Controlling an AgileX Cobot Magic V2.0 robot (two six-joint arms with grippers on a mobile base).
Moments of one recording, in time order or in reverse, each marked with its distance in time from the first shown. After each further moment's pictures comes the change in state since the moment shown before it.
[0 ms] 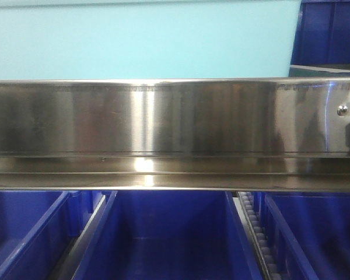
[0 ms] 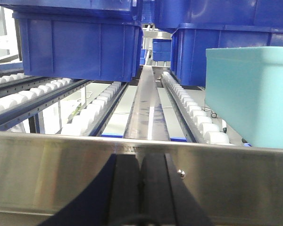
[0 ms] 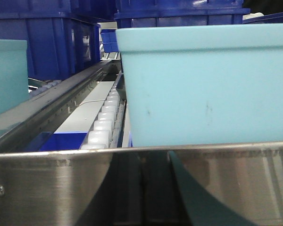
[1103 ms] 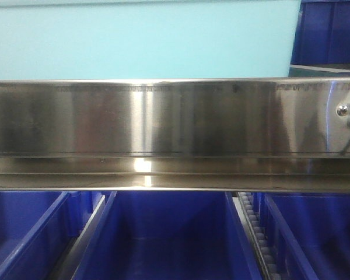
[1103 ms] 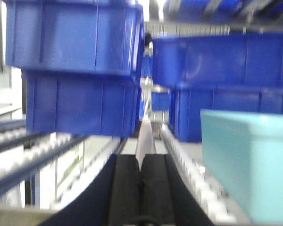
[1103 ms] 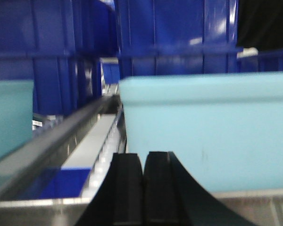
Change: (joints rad) left arm 0.000 0.000 0.000 -0.011 -0.238 0.000; right arm 0.000 -0.002 0.000 0.000 -0.169 0.000
